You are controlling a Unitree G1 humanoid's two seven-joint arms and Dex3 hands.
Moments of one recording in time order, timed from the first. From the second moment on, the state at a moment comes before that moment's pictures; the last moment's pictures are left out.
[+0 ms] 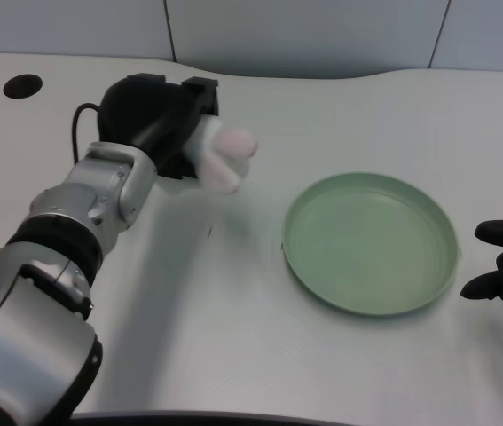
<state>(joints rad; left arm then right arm) -1.10 0.15 -0.57 1.35 0.75 -0.30 0.43 -0.06 -0.21 -0.25 0.19 0.43 0.14 0.51</state>
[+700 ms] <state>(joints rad) -1.21 -0.15 -0.56 1.33 0.73 -0.25 0.33 -0.11 -0.24 -0.27 0.33 0.42 0.02 0.59</state>
